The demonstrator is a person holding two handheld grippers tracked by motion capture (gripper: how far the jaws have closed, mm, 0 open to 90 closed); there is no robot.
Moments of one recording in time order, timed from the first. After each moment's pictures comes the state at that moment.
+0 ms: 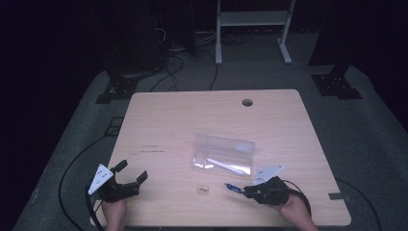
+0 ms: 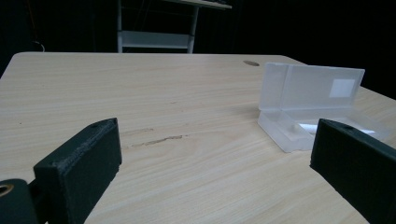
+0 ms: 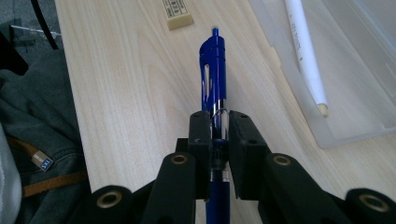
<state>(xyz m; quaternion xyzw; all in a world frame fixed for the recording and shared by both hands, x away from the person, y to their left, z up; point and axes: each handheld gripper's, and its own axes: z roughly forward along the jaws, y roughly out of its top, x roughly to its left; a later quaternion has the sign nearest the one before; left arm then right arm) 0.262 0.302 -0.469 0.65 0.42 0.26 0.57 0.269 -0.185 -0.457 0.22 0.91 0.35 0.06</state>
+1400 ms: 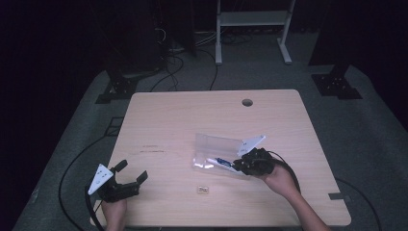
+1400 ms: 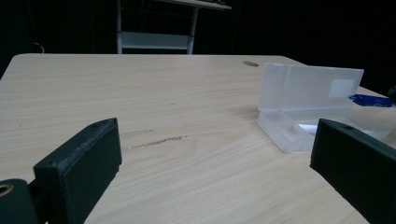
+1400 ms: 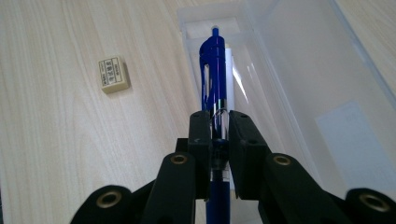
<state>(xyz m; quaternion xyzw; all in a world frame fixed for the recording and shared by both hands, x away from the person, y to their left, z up) 0.262 0.302 -0.469 0.65 0.42 0.26 0.57 0.335 -0.149 -0.416 0.20 0.92 0.32 0.10</state>
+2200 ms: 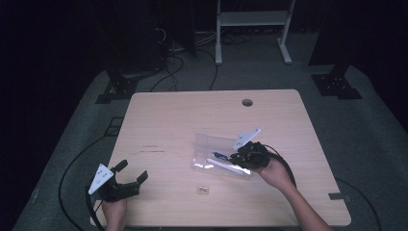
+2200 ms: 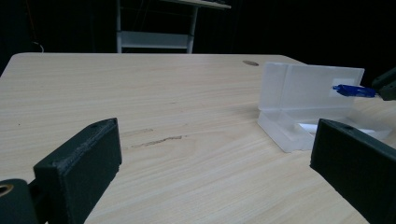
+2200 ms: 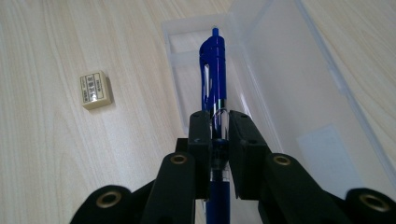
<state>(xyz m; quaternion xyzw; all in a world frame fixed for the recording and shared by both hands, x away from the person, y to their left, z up) 0.263 0.302 -0.469 0.65 0.42 0.26 0.57 0.352 -0.140 -0.411 0.20 0.92 0.32 0.10</state>
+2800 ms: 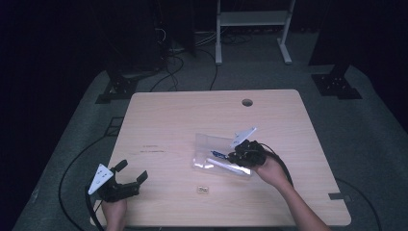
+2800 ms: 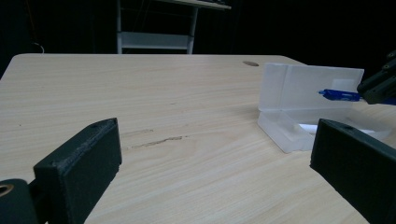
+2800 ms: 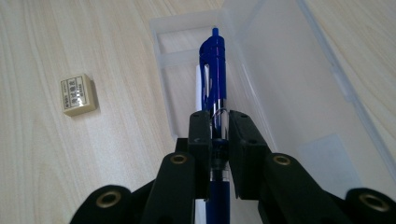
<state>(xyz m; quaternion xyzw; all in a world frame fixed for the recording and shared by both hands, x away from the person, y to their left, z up) 0.262 0.302 -0.469 0.65 0.42 0.26 0.57 0.364 -0.133 -0.421 0.21 0.92 0.31 0.10</state>
